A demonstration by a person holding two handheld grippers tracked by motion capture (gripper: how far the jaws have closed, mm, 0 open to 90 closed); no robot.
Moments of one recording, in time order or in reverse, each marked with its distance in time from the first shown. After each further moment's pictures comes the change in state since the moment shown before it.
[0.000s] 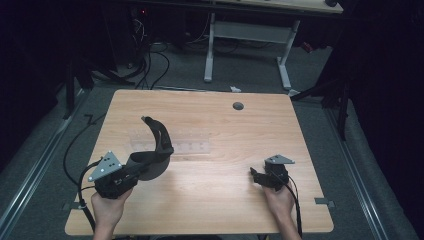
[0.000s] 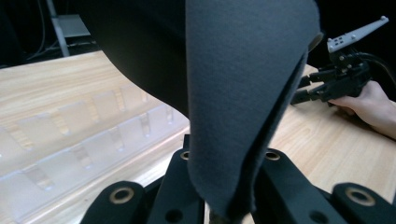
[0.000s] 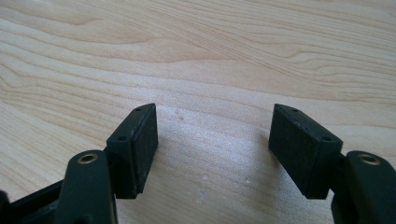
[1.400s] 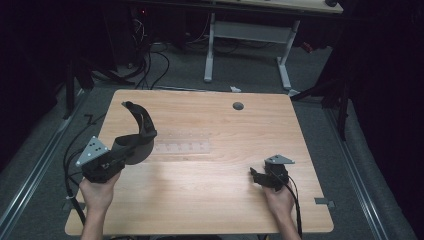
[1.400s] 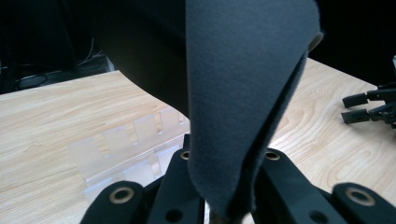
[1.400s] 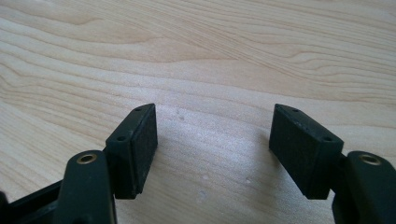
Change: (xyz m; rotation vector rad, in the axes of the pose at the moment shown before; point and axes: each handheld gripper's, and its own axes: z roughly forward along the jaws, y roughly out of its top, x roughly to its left) left arm 0.032 0.032 0.009 -0.082 0.106 0.042; right arm 0.000 0.000 0.000 0.001 0.001 0.002
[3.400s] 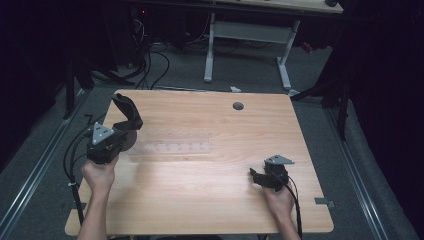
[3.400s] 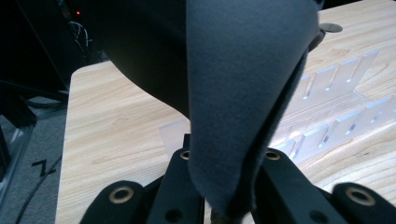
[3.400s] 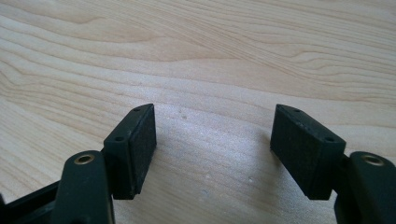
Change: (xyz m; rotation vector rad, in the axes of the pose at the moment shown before) left arm 0.058 -0.005 0.051 0.002 0.273 0.125; right arm 0.001 0.000 0.000 0.001 0.002 -0.004
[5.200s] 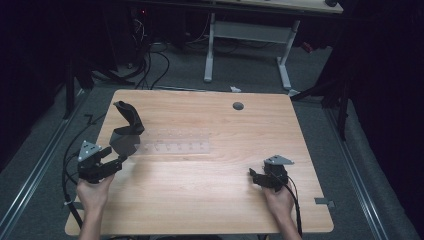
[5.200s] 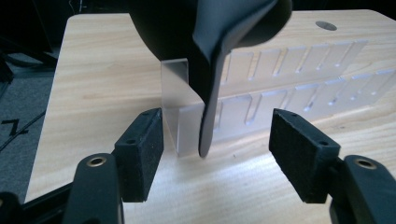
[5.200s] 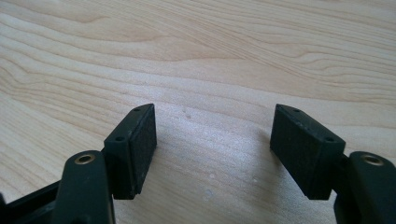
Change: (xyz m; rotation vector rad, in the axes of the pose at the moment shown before) left arm 0.019 -0.023 -0.042 0.015 0.049 -0.162; right arm 0.001 0.000 0.000 0.000 0.007 -0.006
